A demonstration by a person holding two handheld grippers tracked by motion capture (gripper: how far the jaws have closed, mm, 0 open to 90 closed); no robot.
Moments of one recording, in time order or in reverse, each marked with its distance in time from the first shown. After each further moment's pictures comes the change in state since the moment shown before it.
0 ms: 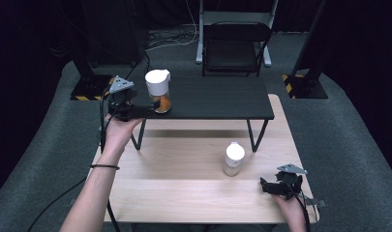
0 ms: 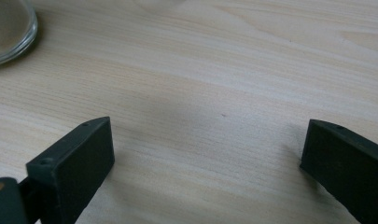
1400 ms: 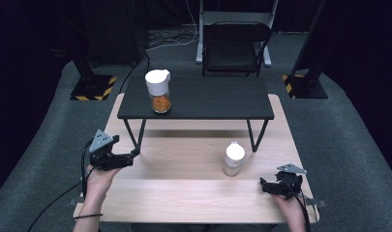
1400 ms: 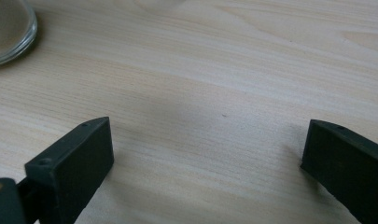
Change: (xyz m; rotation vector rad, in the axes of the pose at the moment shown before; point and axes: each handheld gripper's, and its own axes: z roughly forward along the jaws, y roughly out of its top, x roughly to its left) left arm 0.022 -0.146 -0.044 0.050 0.012 -0.019; right arm 0.001 0.001 0.000 0.002 -0.001 0.001
